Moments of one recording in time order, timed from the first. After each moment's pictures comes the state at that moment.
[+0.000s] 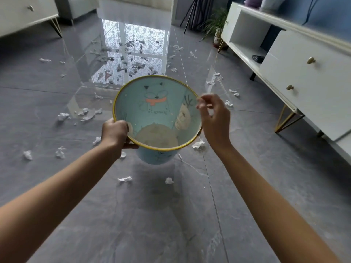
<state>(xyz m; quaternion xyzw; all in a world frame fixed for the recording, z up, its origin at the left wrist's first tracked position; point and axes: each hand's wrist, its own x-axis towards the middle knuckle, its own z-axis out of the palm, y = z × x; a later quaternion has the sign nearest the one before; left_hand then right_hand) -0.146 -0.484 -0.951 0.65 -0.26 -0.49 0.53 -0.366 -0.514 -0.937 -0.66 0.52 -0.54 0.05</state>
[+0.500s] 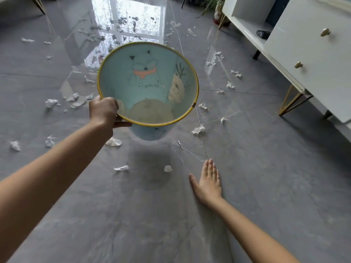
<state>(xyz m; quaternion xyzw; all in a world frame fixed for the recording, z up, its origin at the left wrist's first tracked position) -0.143 -0.508 -0.955 0.64 -0.25 -0.48 0.55 -0.413 -0.426 -1.159 -0.62 0.76 0.01 0.18</state>
